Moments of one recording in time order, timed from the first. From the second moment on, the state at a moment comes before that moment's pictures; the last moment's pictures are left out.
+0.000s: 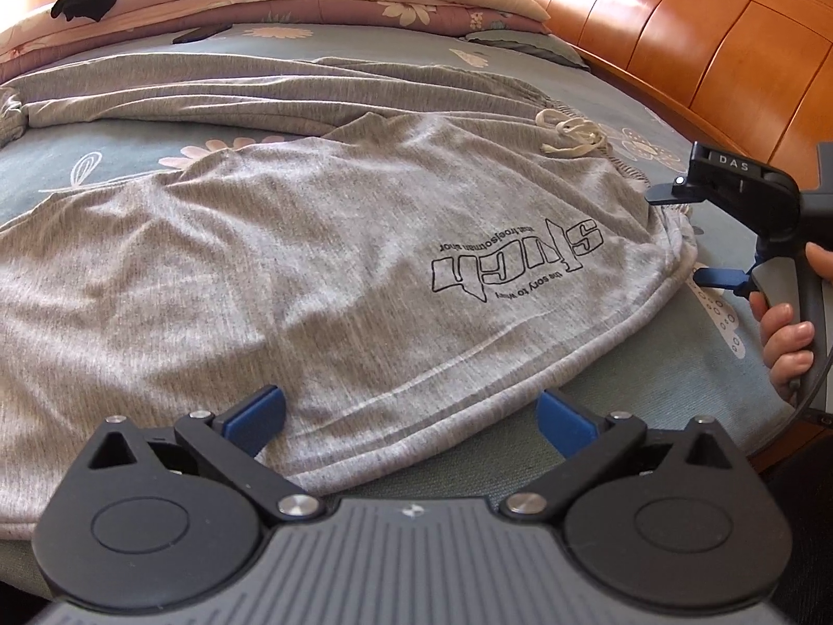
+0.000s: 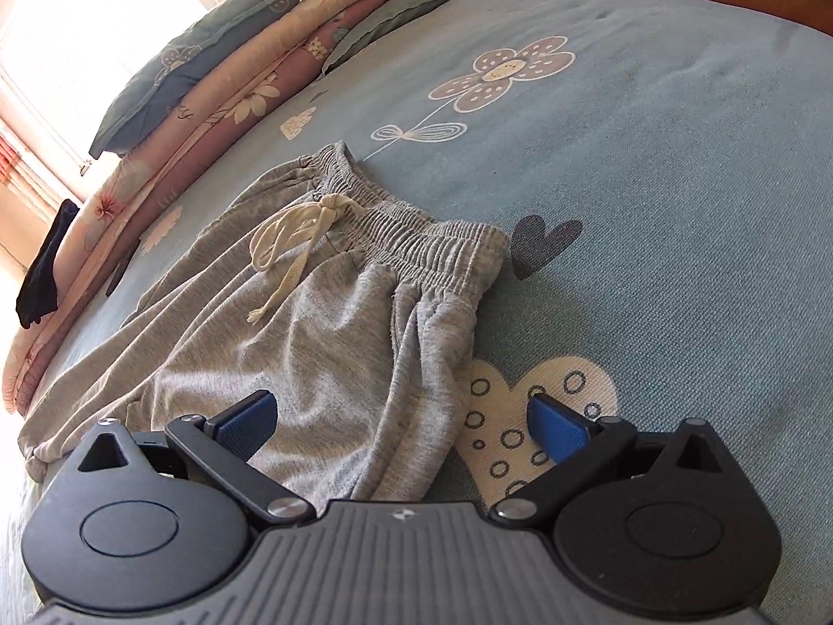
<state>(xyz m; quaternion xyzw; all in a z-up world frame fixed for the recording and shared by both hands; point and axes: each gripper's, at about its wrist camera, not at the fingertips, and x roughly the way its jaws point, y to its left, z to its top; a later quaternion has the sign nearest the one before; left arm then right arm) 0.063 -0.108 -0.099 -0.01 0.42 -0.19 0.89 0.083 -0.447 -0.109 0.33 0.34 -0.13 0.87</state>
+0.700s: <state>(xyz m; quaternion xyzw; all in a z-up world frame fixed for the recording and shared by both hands) 0.199 -0.088 -0.042 -0.01 0.36 -0.25 0.90 0.099 -0.446 0.021 0.08 0.24 -0.11 0.96</state>
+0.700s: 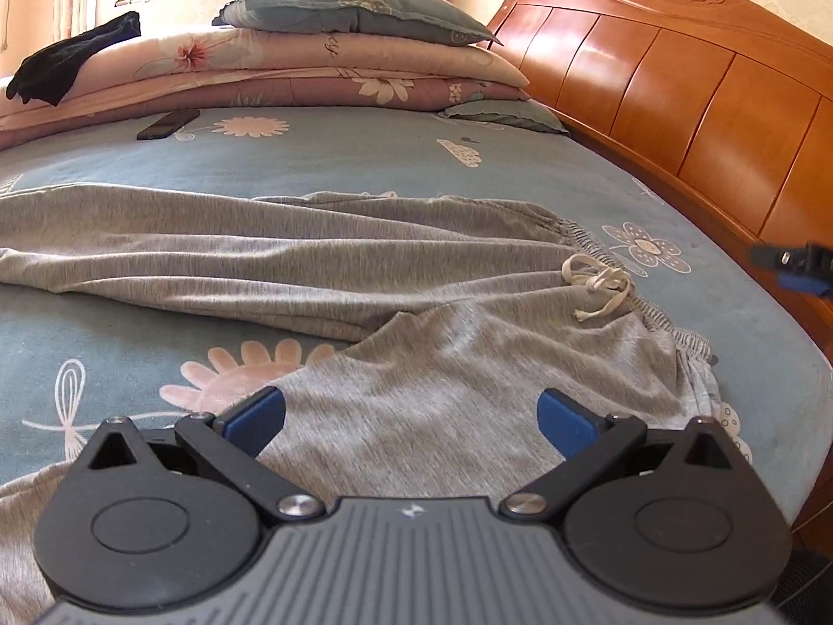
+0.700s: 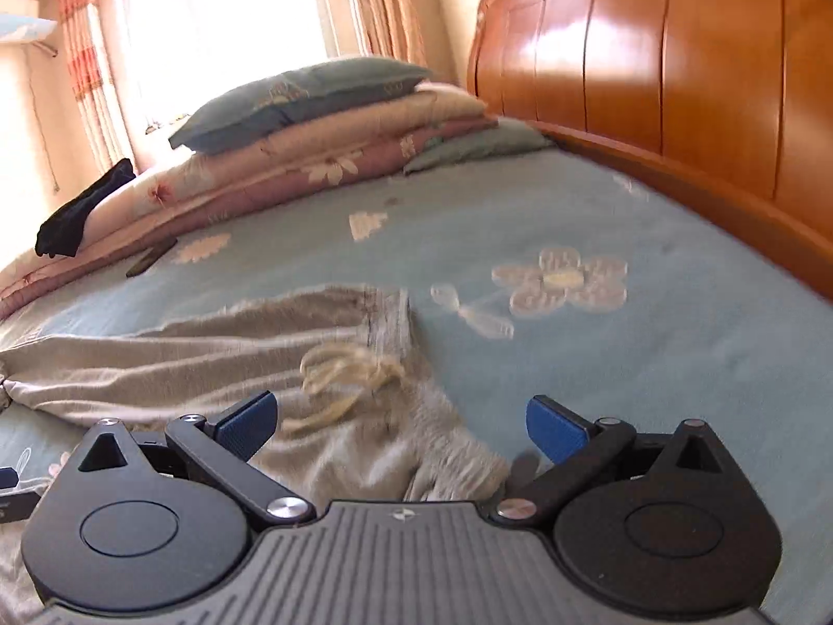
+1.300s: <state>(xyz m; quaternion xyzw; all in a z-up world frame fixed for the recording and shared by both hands) 0.266 -0.084 -0.105 -0.03 0.43 -0.29 0.85 0.414 -0.289 -0.028 -0.23 0.37 0.21 0.87</state>
